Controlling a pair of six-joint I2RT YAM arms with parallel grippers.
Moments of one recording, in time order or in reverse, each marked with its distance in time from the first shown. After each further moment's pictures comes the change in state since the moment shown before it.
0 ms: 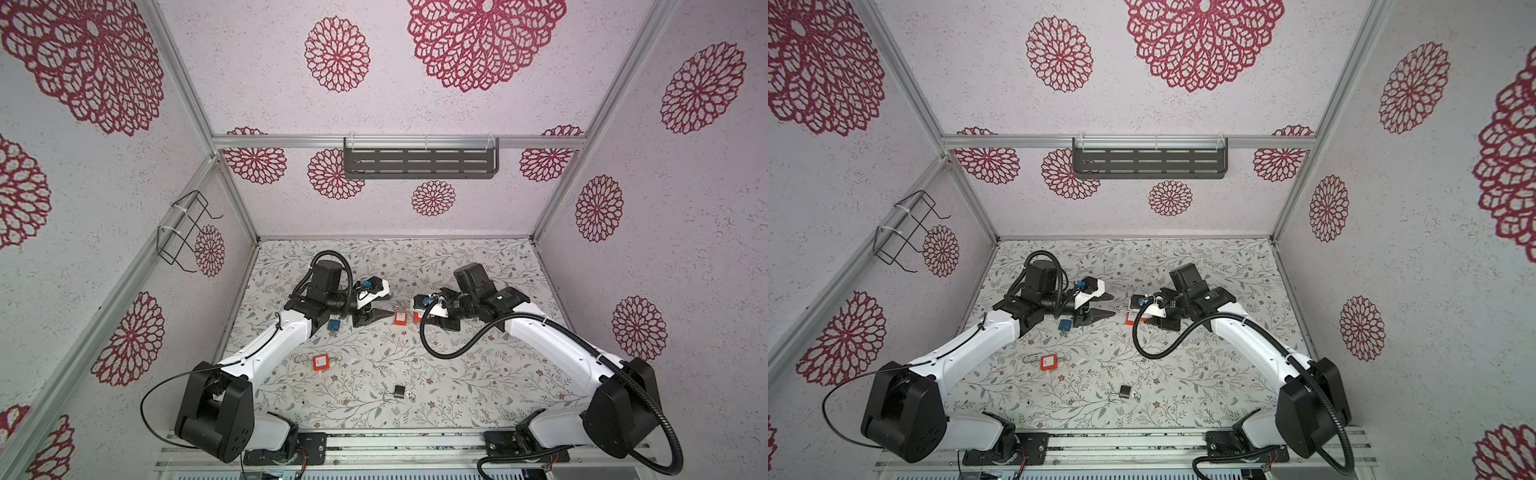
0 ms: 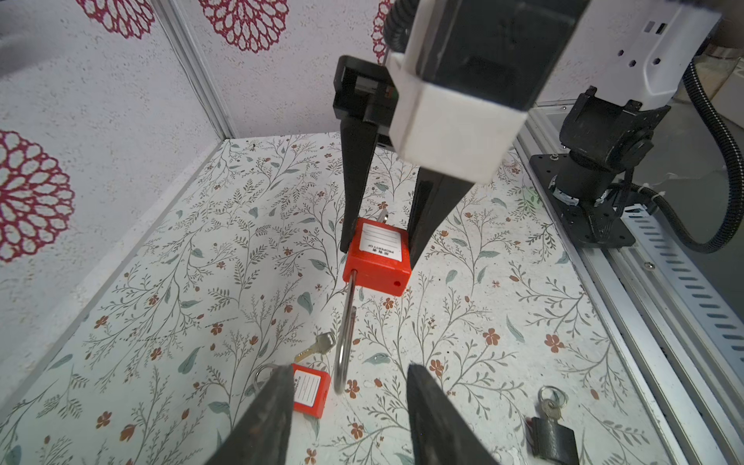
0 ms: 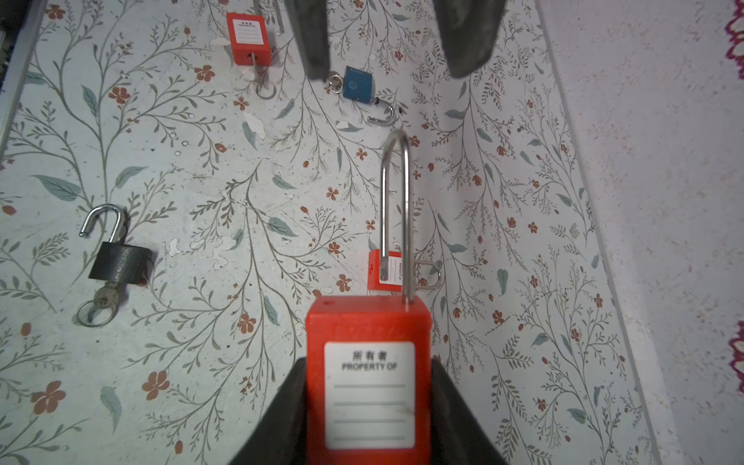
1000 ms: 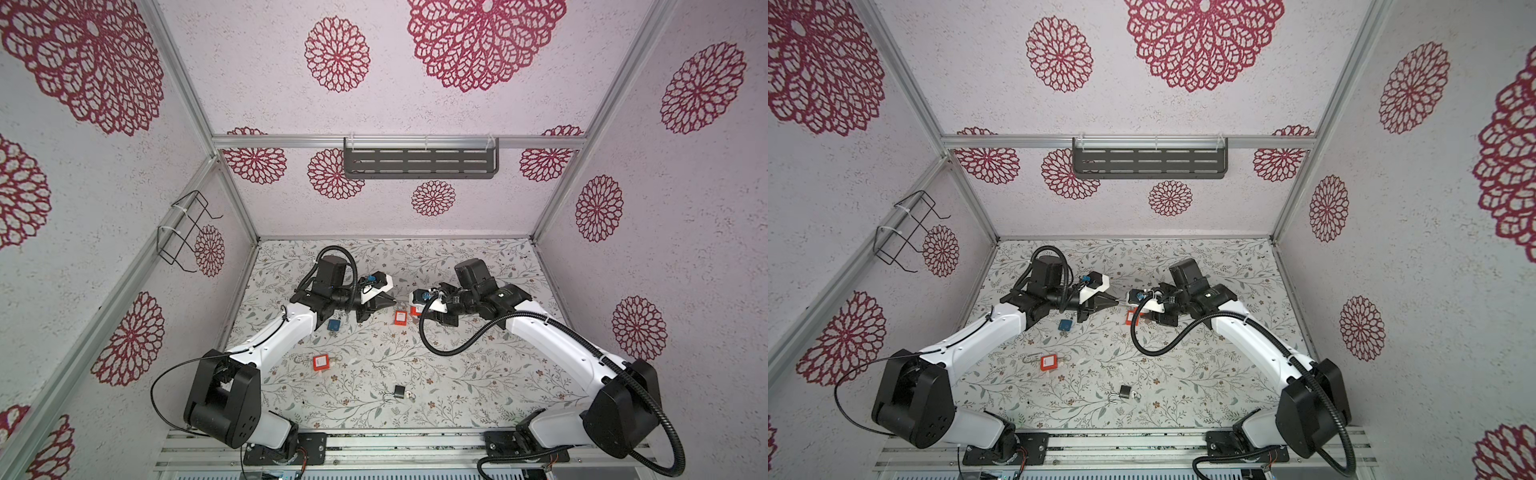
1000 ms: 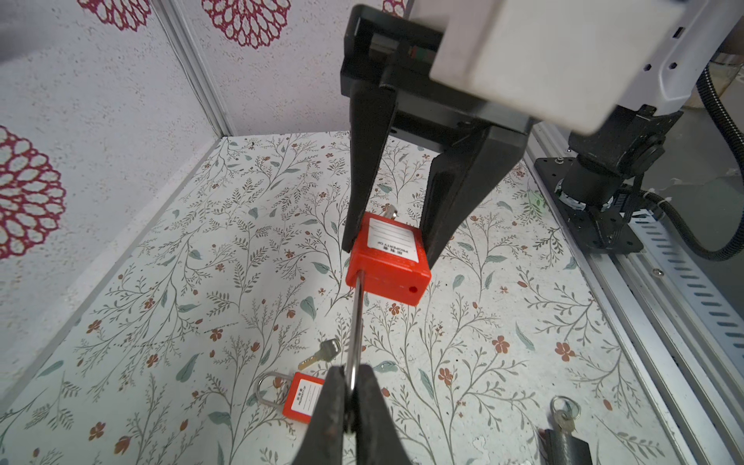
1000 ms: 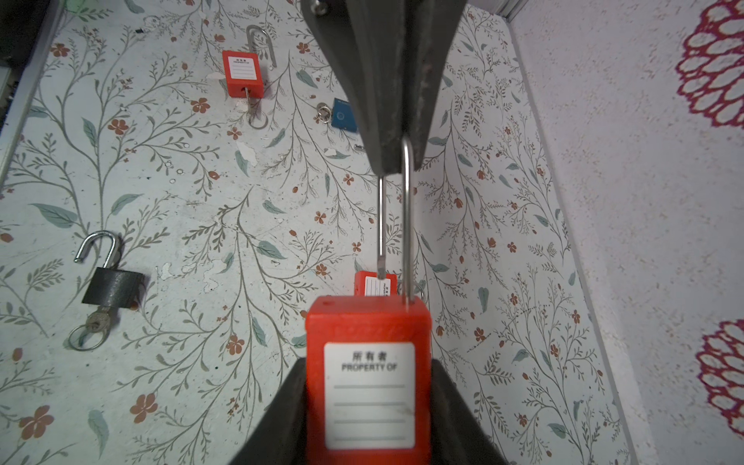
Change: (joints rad) left arm -0.010 0.064 0.064 -0.009 -0.001 -0.003; right arm 0.002 0.000 0.028 0.016 -0.026 0.017
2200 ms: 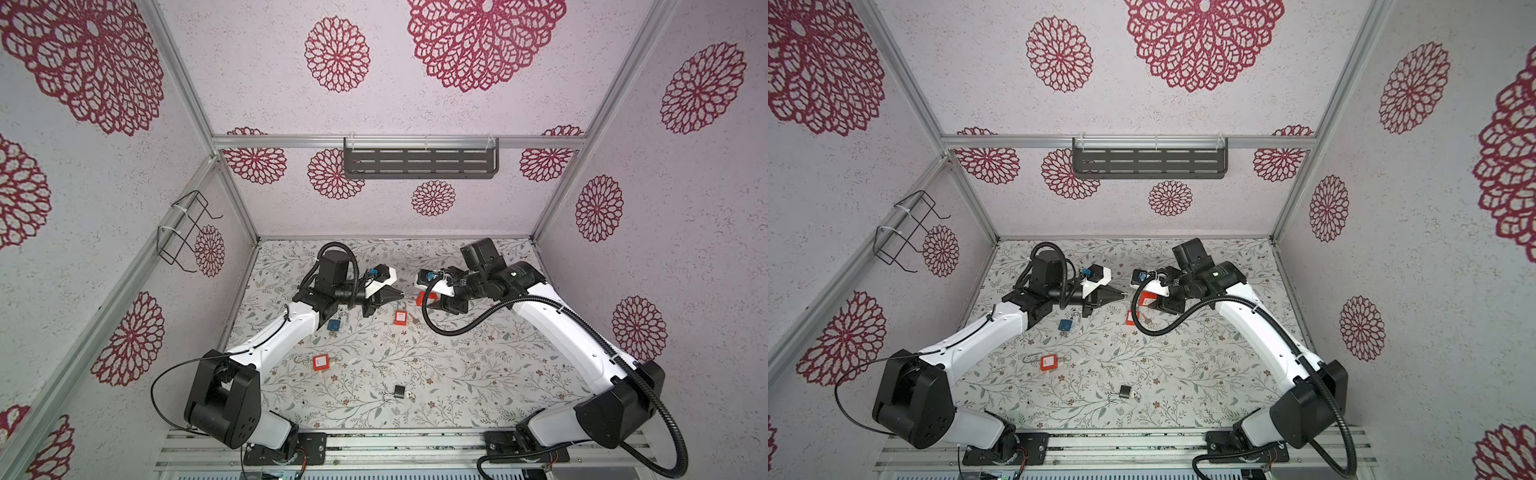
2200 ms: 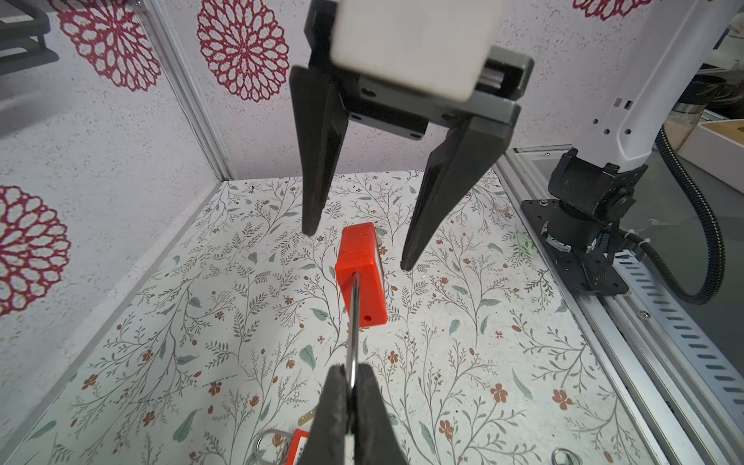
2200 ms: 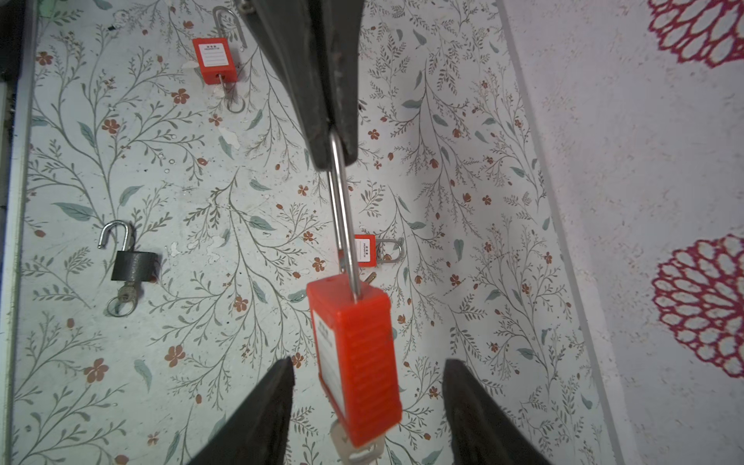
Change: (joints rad) left arm -0.033 -0.010 0.023 0.124 0.043 -0.114; right arm -0.024 0.064 0.295 -0.341 0.089 0.035
